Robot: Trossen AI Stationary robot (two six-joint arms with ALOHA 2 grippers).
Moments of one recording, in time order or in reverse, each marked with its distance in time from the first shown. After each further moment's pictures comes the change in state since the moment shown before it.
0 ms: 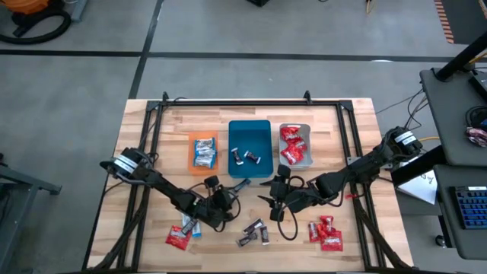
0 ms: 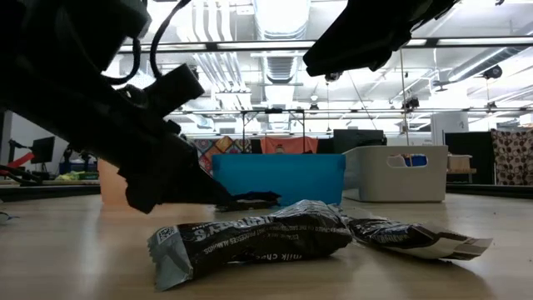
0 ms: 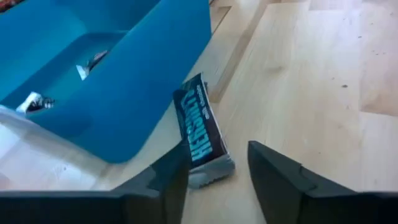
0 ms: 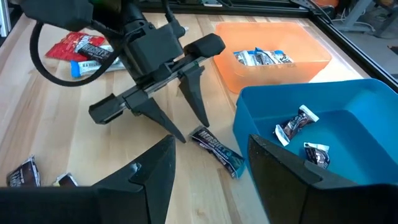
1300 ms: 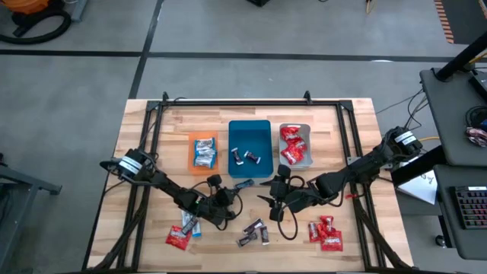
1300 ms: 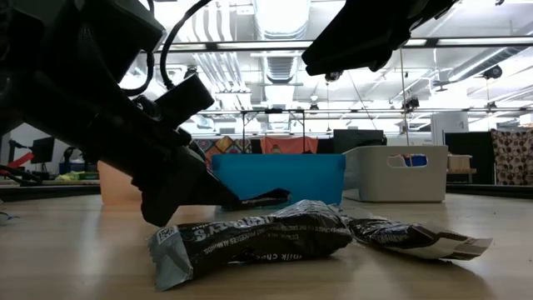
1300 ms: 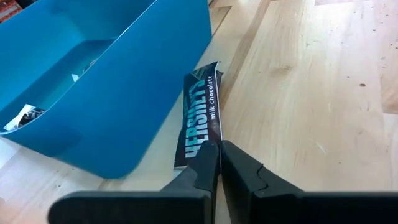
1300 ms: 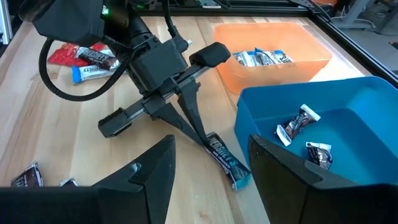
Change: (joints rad) left arm 0.027 0.051 0.001 0.077 0.013 0.090; right arm -0.001 0.000 0.000 0.008 0.002 0.023
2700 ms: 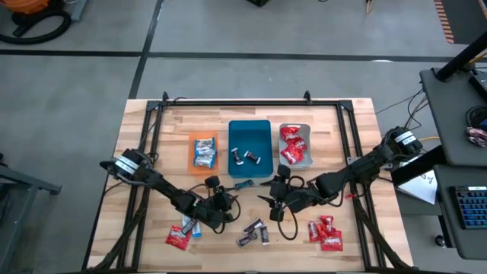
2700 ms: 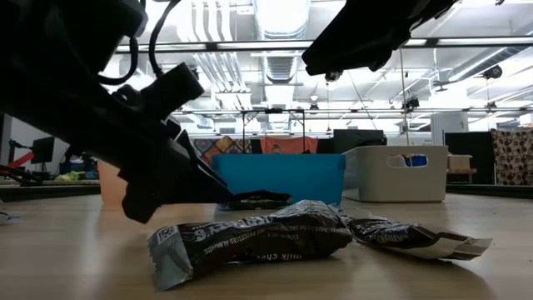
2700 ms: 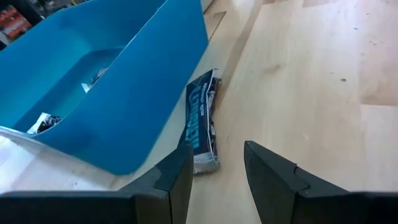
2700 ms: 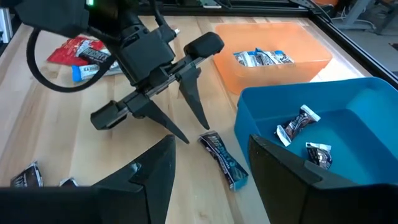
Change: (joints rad) left arm -0.034 -0.035 -0.001 -0.039 -0.050 0.023; right arm 0.000 0.000 0.000 0.000 -0.001 -0.006
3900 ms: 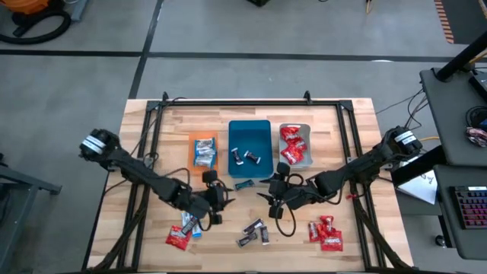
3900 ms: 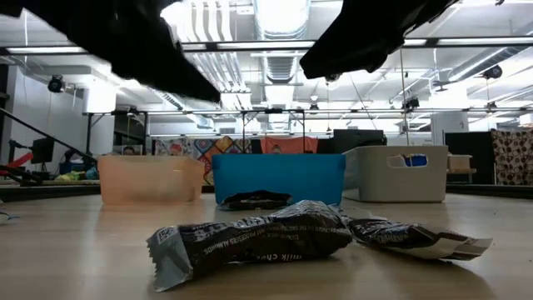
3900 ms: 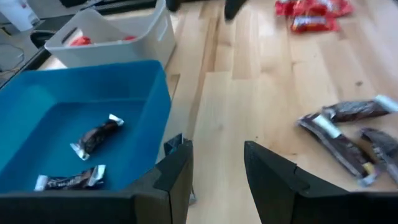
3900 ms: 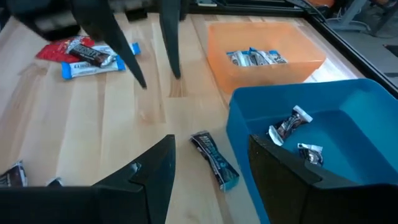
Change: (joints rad) left arm 0.003 -0.412 -0.001 -0.243 0.265 0.120; right arm -0.023 -0.002 0.000 -0.008 -0.008 -0.026
